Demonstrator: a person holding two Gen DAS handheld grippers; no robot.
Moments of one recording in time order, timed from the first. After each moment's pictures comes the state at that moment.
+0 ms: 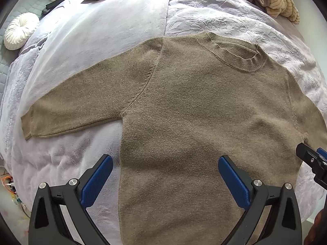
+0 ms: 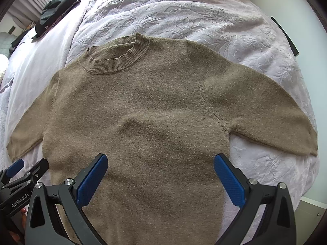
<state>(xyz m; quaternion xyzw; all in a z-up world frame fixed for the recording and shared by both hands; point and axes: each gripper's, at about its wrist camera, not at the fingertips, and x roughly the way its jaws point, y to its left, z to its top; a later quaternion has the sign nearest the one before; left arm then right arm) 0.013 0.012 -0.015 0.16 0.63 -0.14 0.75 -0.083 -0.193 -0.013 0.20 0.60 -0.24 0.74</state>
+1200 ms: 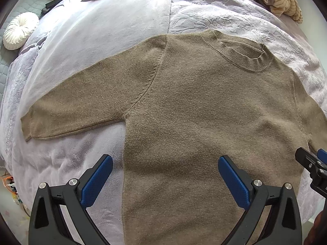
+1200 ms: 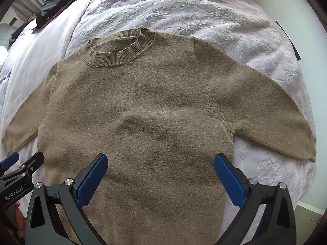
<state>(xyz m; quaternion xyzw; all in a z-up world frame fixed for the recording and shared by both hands) 0.022 0.015 -0.024 0.17 0.63 -0.14 0.75 -0.073 -0.187 -0.025 0.18 0.62 -0.23 0.73</state>
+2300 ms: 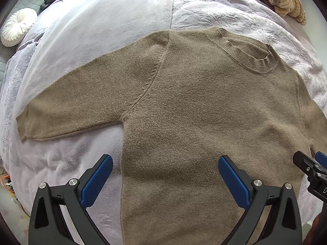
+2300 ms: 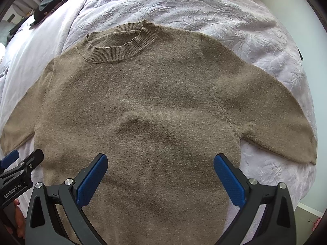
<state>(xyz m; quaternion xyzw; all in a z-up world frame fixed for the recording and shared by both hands) 0.036 0.015 -0.037 0.16 0.64 -0.13 0.74 -0.059 -0.187 -0.037 0.17 0.64 -0.23 0.71</state>
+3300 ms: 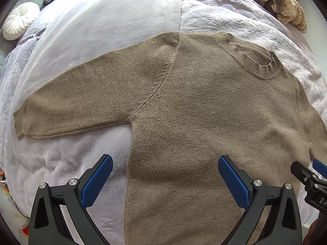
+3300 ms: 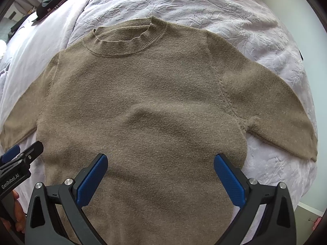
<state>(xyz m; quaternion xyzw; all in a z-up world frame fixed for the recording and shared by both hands) 0.046 0.037 -0.042 0.13 0.64 -0.14 0.74 -0.061 -0.167 -0.035 0.17 0.64 -0.23 0.71</state>
